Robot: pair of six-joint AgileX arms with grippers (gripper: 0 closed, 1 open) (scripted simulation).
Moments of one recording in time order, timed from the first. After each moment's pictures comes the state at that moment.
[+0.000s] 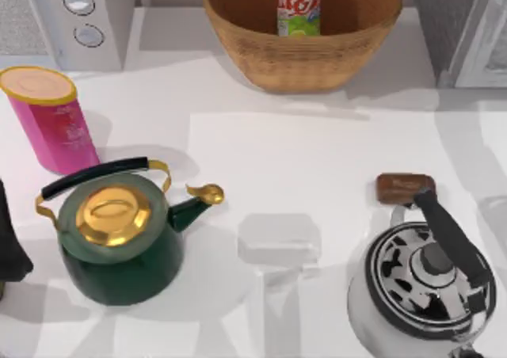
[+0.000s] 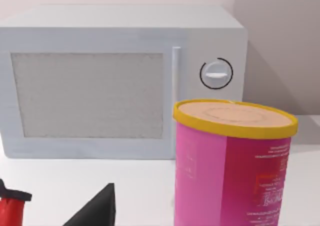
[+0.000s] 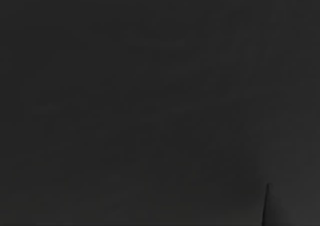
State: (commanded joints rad) left arm 0.00 0.00 0.00 0.00 0.00 0.00; right arm 0.30 1.31 1.74 -0.44 0.31 0.02
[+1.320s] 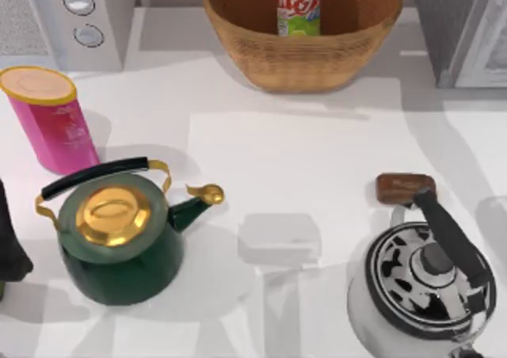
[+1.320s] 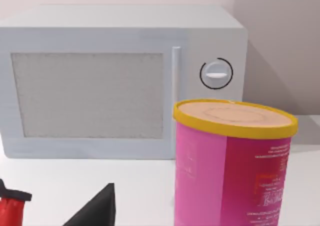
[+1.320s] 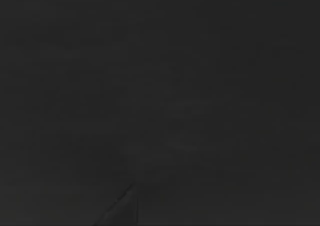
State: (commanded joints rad) left arm 0.00 0.00 0.00 0.00 0.00 0.00; right arm 0.34 1.40 1.82 -0.40 0.39 0.01
